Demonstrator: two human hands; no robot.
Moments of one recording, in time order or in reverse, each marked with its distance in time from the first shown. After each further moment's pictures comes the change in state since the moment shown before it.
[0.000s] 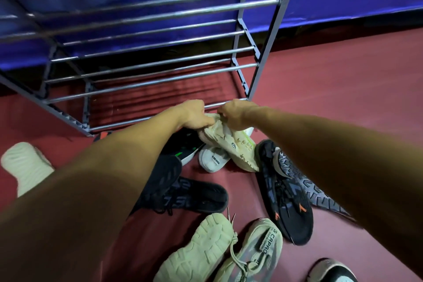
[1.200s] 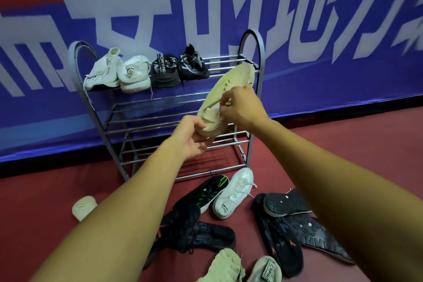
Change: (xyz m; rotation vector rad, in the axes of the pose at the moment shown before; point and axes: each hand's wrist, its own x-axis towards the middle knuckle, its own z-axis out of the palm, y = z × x) left_hand -0.237 0.057 -0.112 -1.529 0.202 -0.022; right_hand -0.222 -0.097 -0.180 0.320 0.982 -0.033
